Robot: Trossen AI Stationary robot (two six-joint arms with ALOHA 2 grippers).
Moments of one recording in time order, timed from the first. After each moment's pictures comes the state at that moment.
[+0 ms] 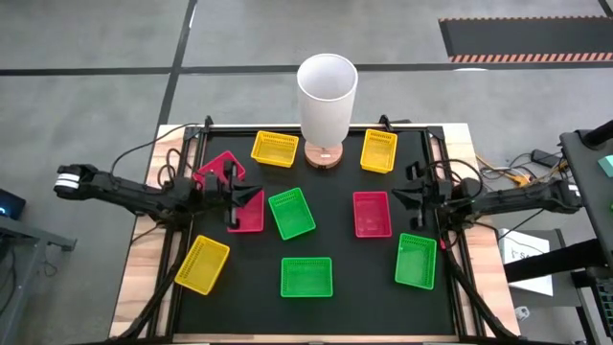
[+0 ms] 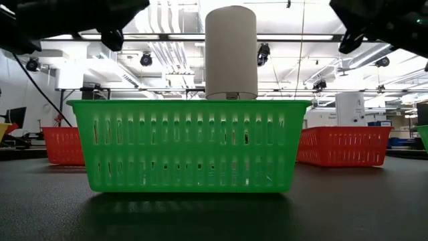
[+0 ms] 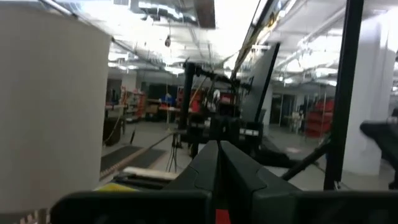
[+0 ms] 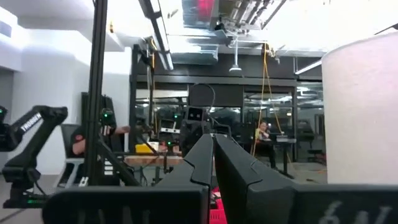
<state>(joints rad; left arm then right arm) -0.07 0.87 0.24 0.98 -0.20 -0.04 -0.02 0.70 0.02 0.99 -0.03 -0.04</state>
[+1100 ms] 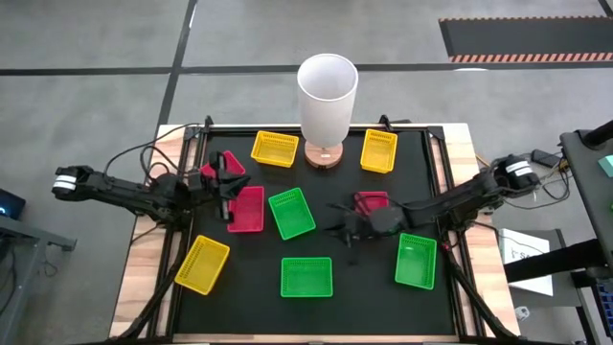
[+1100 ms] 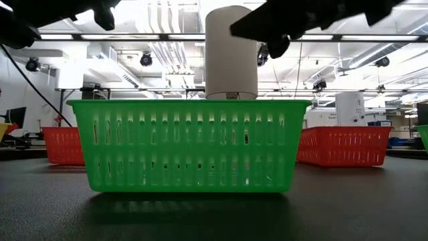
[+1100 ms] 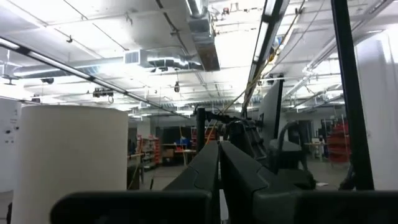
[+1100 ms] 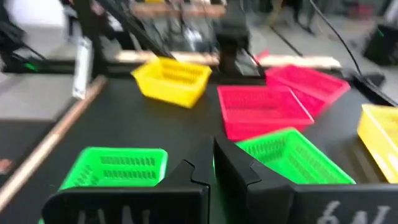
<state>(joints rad) -0.07 0.78 0.26 1.07 -0.21 0.15 0.27 1.49 0.76 0.45 0.23 0.05</state>
